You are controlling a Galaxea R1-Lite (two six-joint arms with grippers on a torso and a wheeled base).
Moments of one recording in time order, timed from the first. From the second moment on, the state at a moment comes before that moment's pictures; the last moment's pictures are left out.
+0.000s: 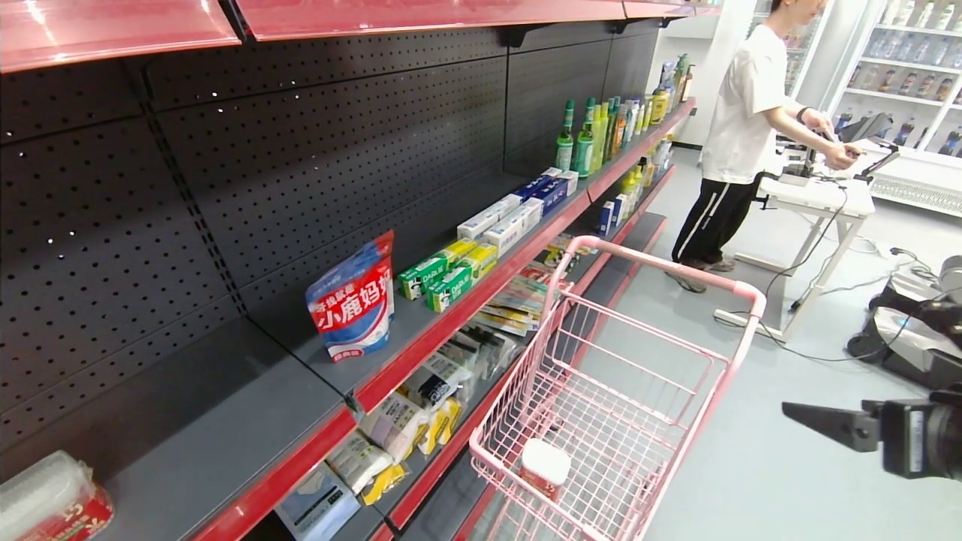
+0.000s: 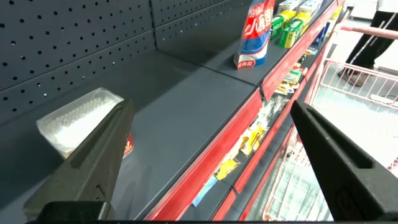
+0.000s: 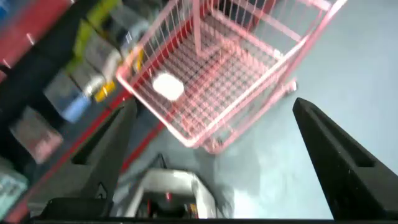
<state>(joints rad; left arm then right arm) 0.00 0.00 0.00 0.00 0.00 0.00 0.10 1.16 -0.52 0.01 0.09 0.10</state>
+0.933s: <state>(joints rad) 0.00 0.00 0.00 0.00 0.00 0.00 0.24 1.98 -0.84 -0.01 0.14 -0.39</state>
